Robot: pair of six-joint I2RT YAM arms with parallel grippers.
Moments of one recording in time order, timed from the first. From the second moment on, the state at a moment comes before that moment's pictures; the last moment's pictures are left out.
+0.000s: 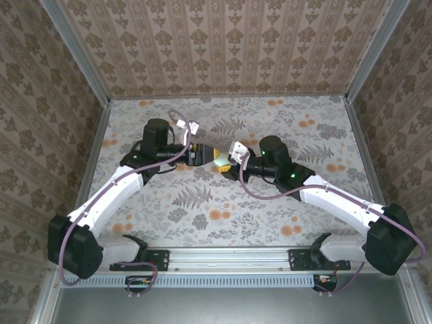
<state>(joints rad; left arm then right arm) -0.51 1.24 0.99 -0.24 0.83 -0.49 0.66 1.25 0.86 0.05 -0.42 -0.34</state>
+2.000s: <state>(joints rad) -0.54 1.27 0.95 0.03 0.84 -0.91 0.58 1.22 0.77 0.33 -0.48 -0.23</state>
